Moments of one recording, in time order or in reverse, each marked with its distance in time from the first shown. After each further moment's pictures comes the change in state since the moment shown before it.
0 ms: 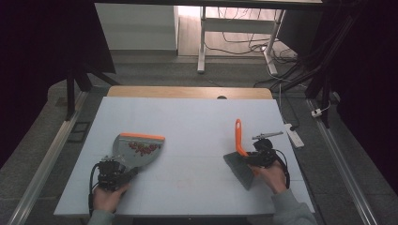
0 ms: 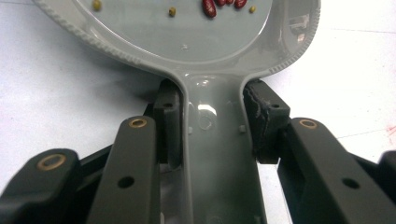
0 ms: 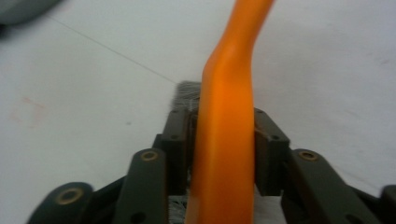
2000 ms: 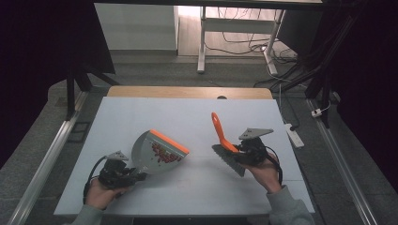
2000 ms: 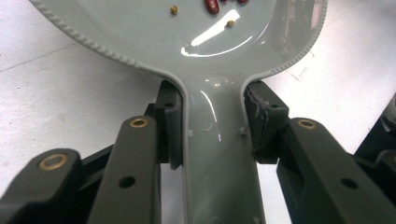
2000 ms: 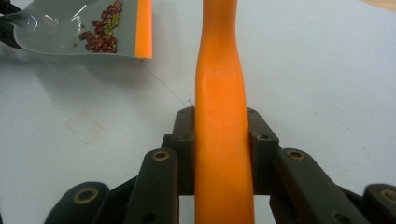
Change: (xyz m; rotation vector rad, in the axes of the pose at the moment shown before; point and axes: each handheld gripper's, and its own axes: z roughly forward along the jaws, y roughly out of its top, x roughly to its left) left arm -0.014 0.018 -0.017 0.120 -0.272 0.380; right arm 0.064 0.029 -0.020 -0.146 0.035 -0.309
